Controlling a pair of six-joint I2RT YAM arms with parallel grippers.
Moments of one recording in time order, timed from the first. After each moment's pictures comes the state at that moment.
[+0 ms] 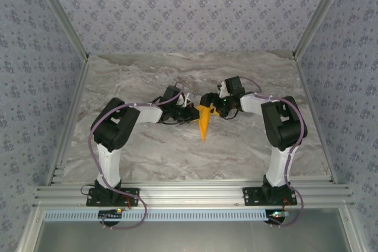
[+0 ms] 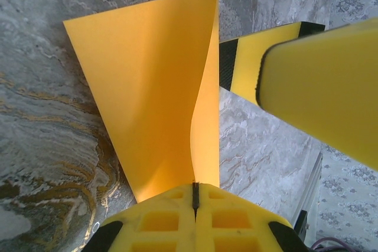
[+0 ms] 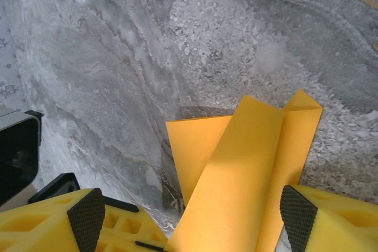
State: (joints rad) left arm -0.60 2.01 1.09 0.15 0.66 -0.82; right arm 0.32 1.92 1.10 -0.13 -0.61 0.67
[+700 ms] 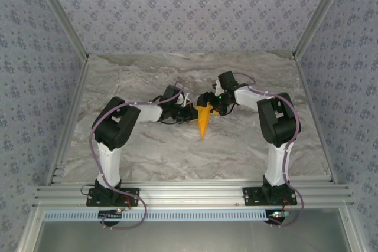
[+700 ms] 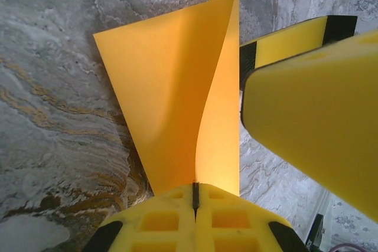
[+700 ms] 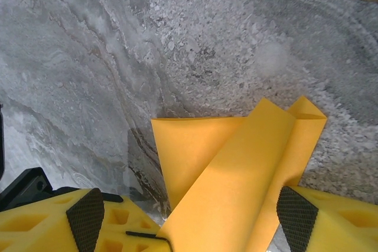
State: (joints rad) left arm -0.59 2.03 1.11 0.10 0.64 -0.77; right arm 0.36 1.99 1.28 -0.40 -0.51 0.56
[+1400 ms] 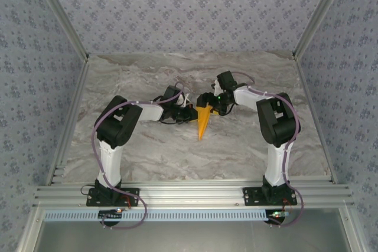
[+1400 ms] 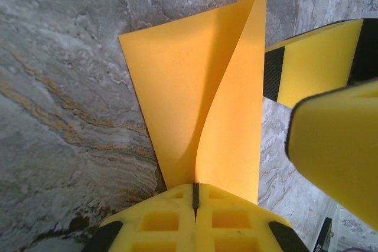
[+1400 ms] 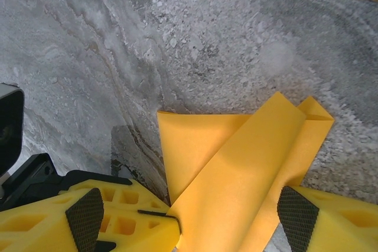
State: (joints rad) left arm -0.59 2.06 1.13 0.09 0.64 -0.75; right arm 0.37 1.99 1.28 -0.40 -0.49 0.54
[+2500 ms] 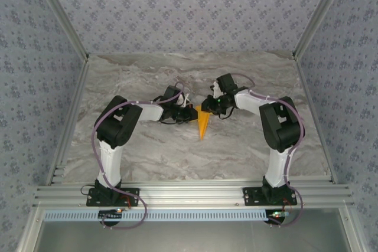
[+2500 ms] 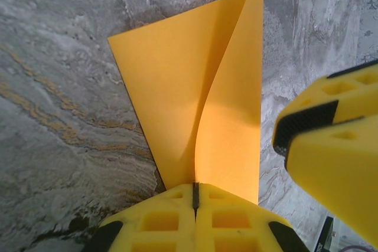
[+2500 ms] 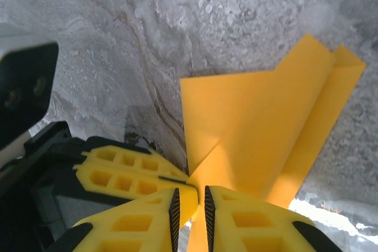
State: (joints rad) left arm -0.59 2.07 1.13 0.09 0.64 -0.74; right arm 0.40 1.92 1.21 -0.36 -0.50 0.52
